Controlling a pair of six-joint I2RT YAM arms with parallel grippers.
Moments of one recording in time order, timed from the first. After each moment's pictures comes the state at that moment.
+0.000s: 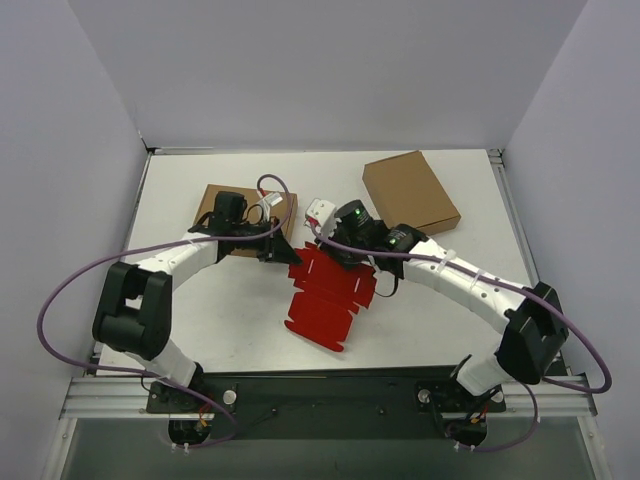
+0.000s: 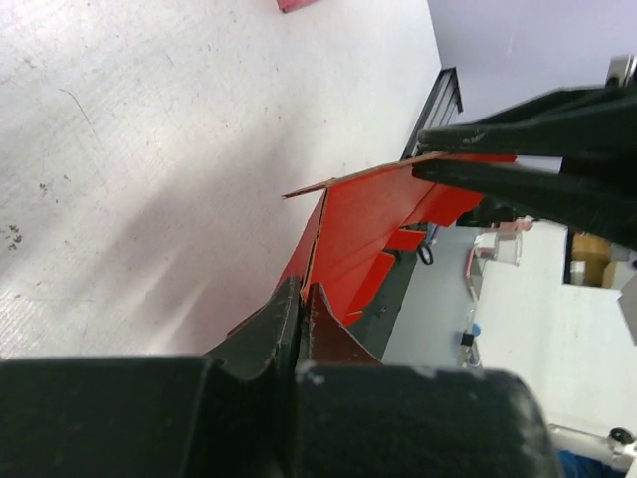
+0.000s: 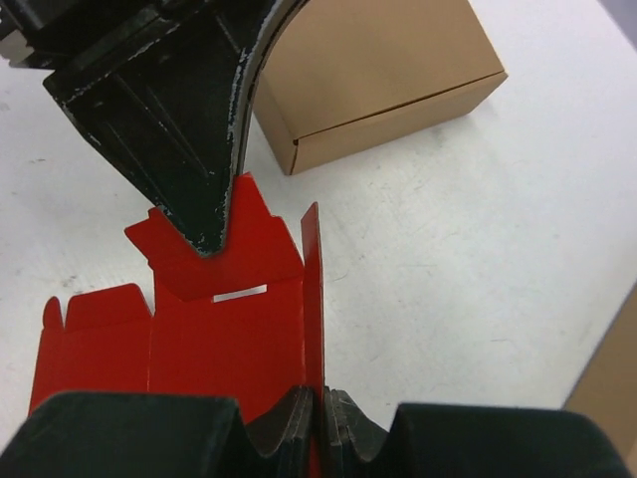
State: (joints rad) left arm -0.30 1.60 0.96 -0.15 0.99 -0.42; right arm 0.81 1.49 1.20 -0.49 -0.02 -0.24
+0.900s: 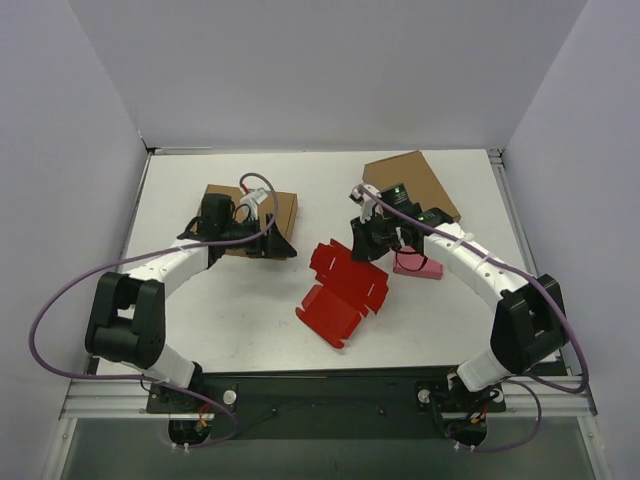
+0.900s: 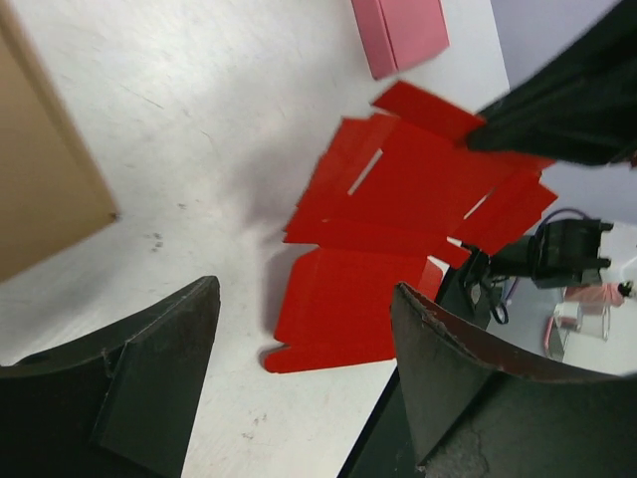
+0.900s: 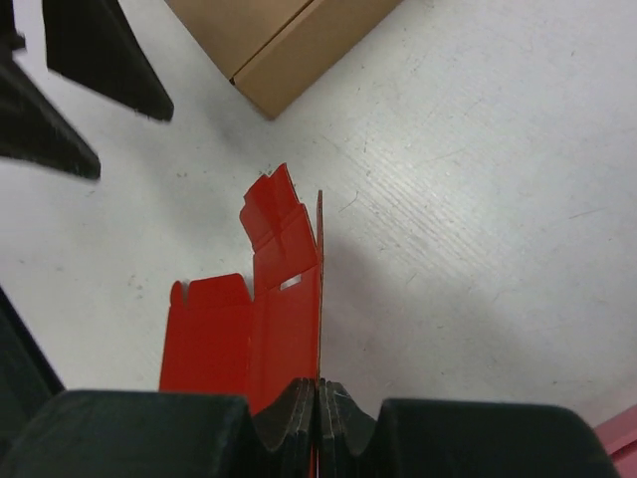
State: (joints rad) left arm -0.21 1.55 0.91 -0.06 0.83 -0.38; right arm 0.52 1.51 1.14 -0.53 -0.33 -0.06
